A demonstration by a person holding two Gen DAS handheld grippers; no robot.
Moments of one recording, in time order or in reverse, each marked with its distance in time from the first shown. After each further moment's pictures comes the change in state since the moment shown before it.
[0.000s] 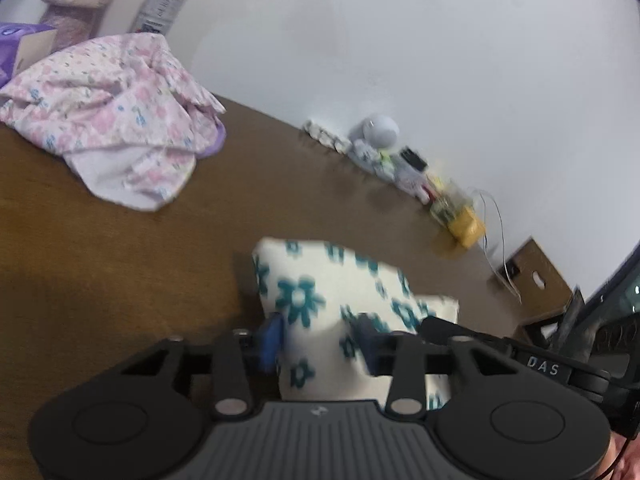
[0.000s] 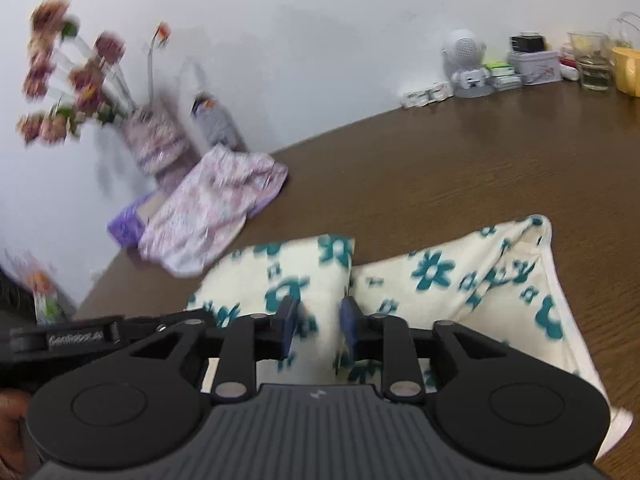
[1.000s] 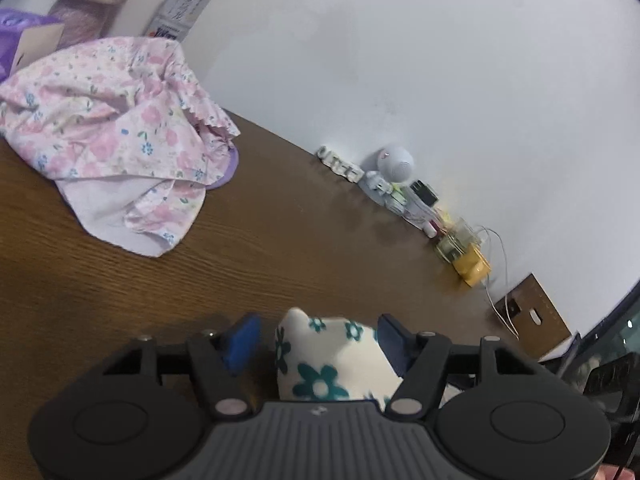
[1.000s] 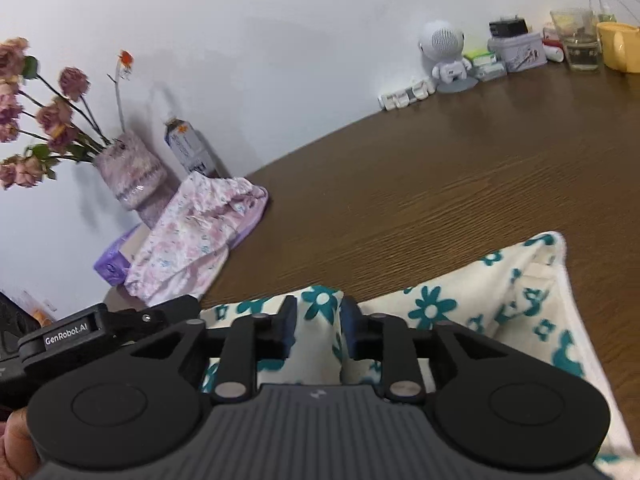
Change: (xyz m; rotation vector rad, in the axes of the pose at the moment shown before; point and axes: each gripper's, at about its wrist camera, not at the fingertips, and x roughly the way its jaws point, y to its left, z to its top) left arm 0.019 0.017 0.026 -0.057 -0.012 -0.033; right arm 0.020 -0.011 0.019 0.083 -0.011 -0.008
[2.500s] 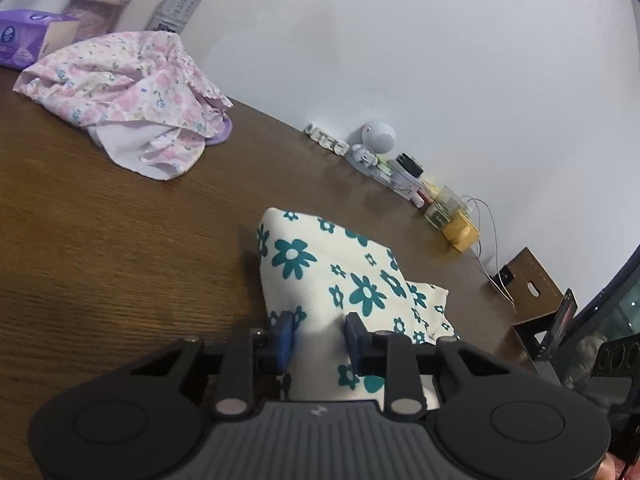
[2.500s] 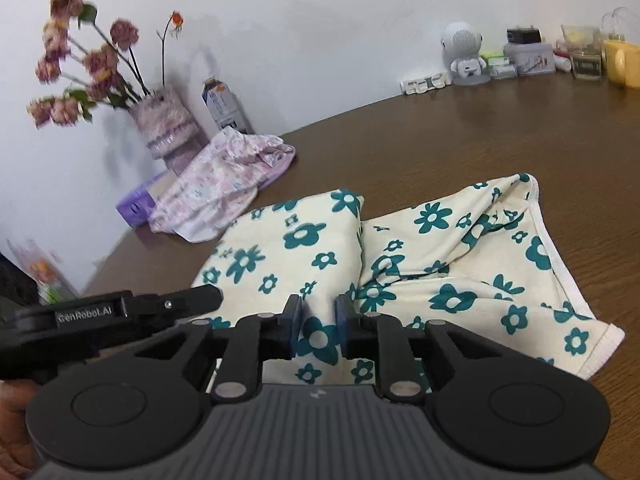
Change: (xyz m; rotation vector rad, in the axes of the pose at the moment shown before) left arm -0.045 -0.019 -0.064 0.029 -0.015 0.015; right arm -0.049 0.020 -0.055 -0.128 0.037 -0.007
